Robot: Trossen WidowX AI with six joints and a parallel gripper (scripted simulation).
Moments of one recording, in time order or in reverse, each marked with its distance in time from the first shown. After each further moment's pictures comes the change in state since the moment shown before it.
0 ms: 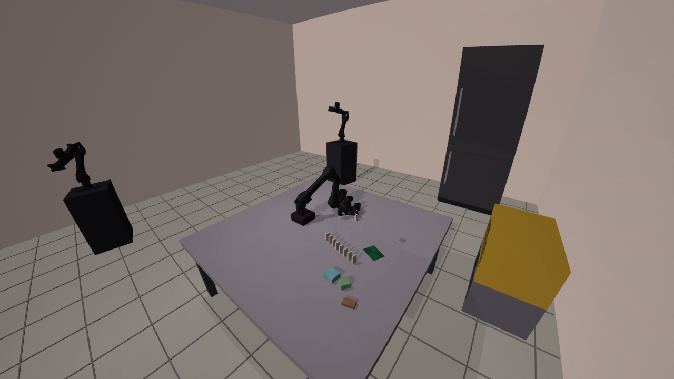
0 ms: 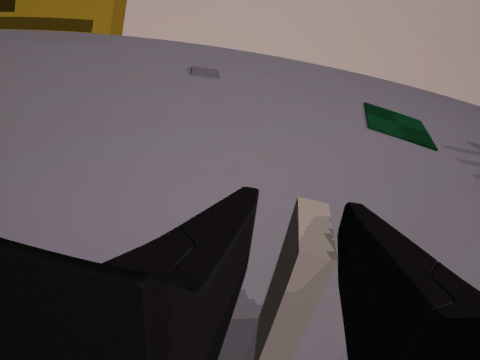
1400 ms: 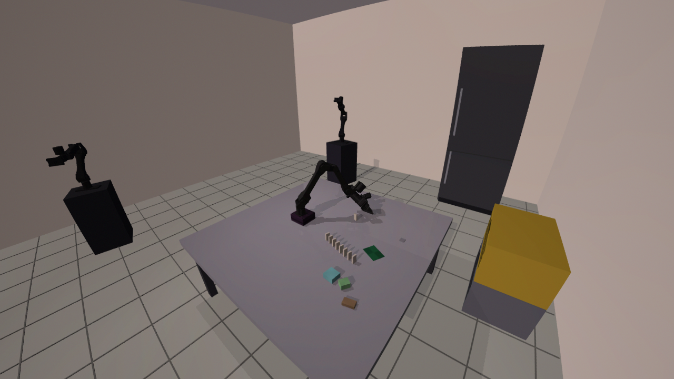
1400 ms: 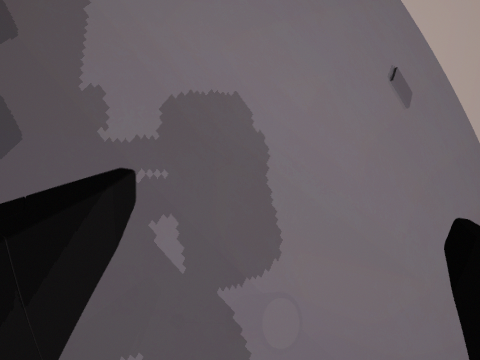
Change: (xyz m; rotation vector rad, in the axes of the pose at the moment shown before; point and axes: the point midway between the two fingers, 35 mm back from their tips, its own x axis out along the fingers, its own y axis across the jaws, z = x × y) arm 0.062 0.082 0.035 -0.759 0.299 0.422
